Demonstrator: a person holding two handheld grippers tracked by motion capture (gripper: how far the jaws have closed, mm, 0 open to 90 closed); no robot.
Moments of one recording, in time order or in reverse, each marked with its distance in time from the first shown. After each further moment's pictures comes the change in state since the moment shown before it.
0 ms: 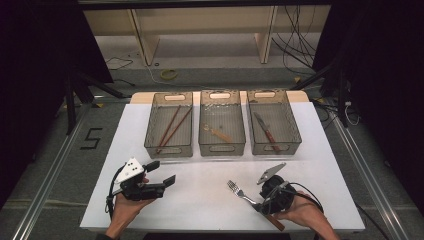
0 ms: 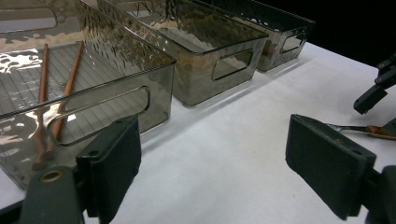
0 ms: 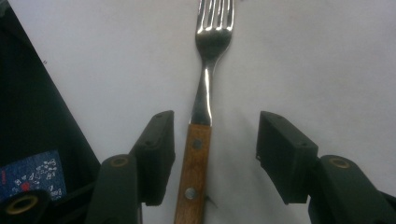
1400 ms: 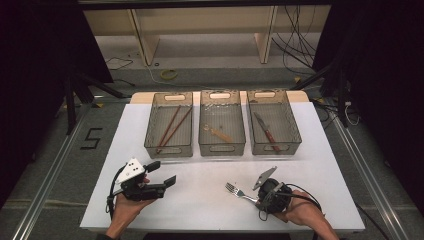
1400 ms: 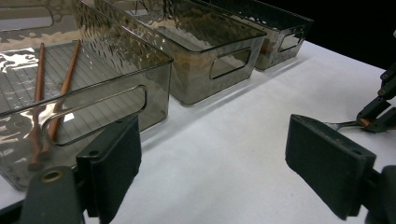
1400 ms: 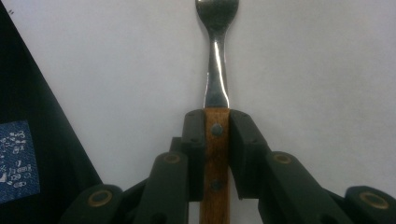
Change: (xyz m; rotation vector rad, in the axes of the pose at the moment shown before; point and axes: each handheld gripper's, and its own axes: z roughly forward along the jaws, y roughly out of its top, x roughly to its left) left arm -0.001 0.000 0.001 0.003 -0.005 0.001; right arm 0.004 0.003 0.008 0.106 -0.052 -0.105
